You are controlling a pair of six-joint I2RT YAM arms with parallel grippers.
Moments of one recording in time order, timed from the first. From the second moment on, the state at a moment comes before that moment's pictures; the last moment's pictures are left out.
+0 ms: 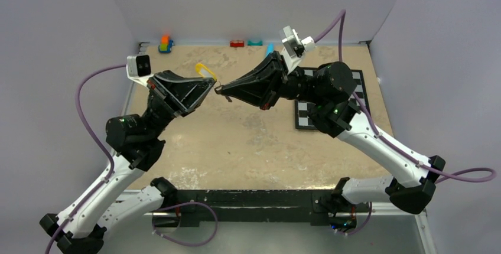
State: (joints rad) left arm -0.65 0.77 0.92 0.65 0.27 -1.38; right arm 0.92 1.26 1.44 0.35 -0.64 0.56
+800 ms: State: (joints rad) left arm -0.69 0.75 0.90 0.65 0.15 -1.34; right arm 0.93 1.26 1.40 0.33 -0.60 0.56
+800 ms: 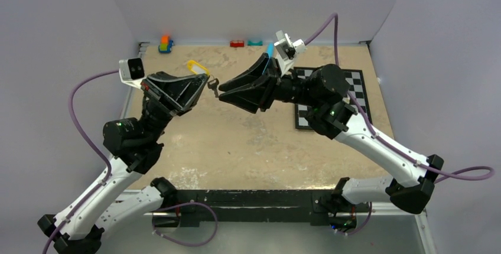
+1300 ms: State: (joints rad) left arm -0.69 0.75 0.90 0.65 0.15 -1.33; right arm 0.93 1.27 1.54 0.27 -0.58 0.53
